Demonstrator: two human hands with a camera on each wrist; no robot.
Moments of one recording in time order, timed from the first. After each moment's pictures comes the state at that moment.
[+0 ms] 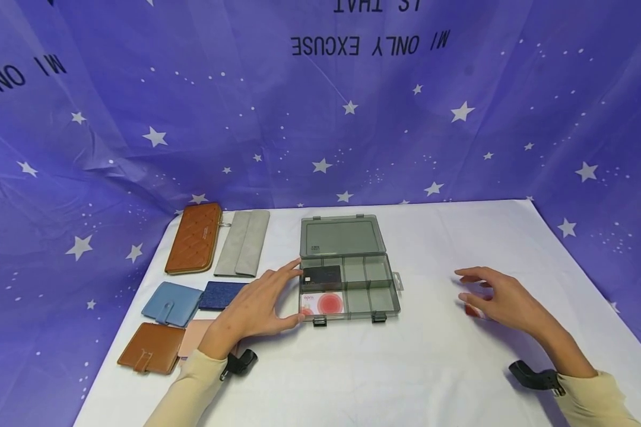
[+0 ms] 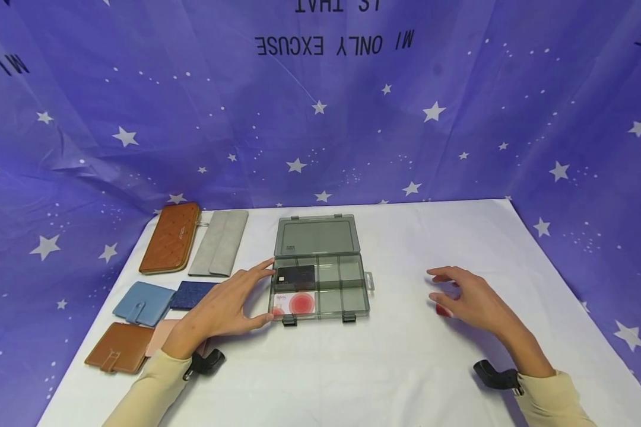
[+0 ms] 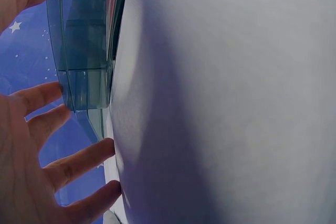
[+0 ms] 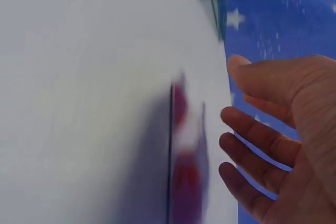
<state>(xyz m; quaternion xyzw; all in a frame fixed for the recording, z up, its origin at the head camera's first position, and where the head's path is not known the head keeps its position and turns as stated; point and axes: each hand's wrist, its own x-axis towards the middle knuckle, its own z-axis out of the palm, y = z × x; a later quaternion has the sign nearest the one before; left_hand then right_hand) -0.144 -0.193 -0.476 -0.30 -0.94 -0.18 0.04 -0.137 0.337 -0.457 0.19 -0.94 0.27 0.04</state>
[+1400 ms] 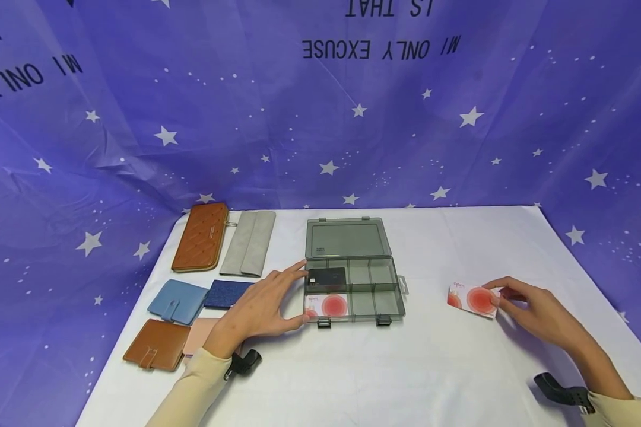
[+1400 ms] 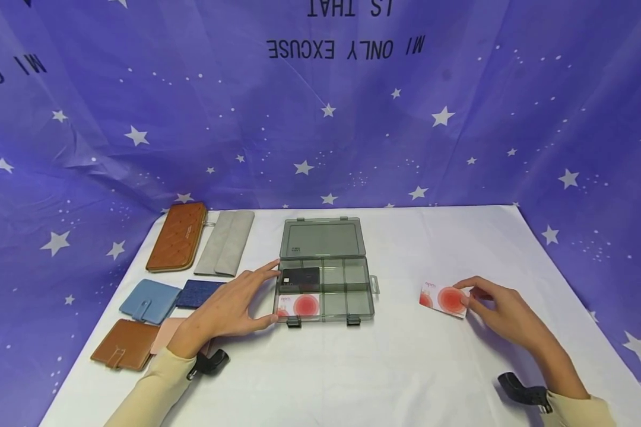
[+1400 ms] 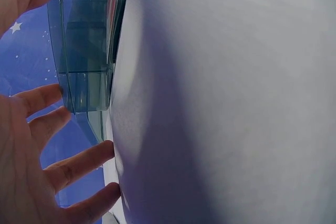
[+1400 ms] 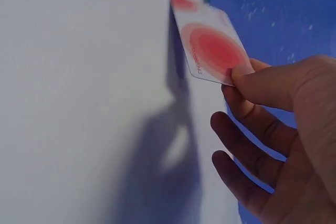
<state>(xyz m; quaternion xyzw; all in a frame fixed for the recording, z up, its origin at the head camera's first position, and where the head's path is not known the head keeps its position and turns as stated) -0.143 -0.194 -0.475 -0.30 -0.94 -0.19 0.03 -0.130 0.379 -0.462 0.16 -0.95 0.27 0.05</state>
